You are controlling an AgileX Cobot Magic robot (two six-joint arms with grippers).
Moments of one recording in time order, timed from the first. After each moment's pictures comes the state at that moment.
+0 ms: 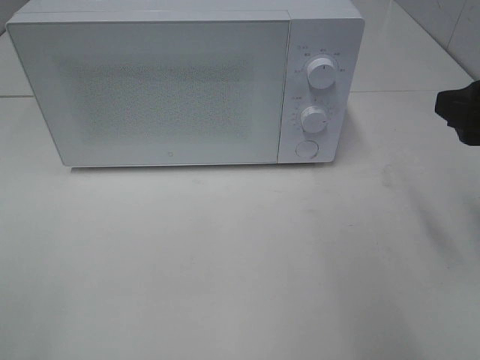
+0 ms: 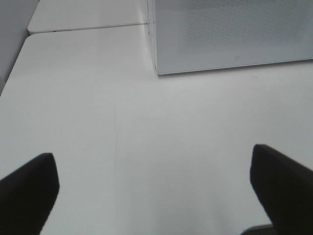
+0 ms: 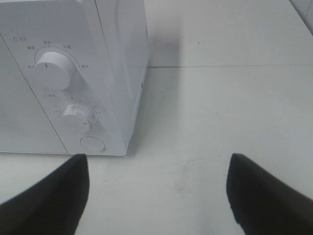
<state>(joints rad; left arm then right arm) -0.01 0.00 -0.52 -0.09 1.07 0.09 0.12 1.00 -0.40 0.00 -0.21 0.08</state>
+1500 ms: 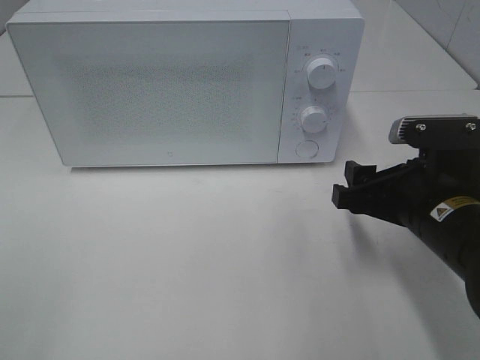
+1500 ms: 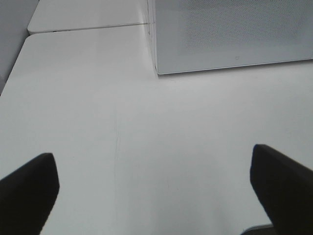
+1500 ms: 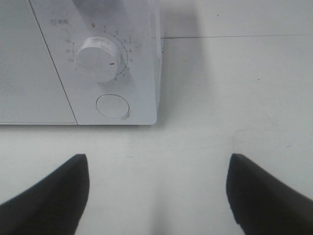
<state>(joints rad) -0.01 0.00 -0.52 -0.09 1.07 0.09 0.67 1.65 -0.29 0.71 -1.06 -0.19</state>
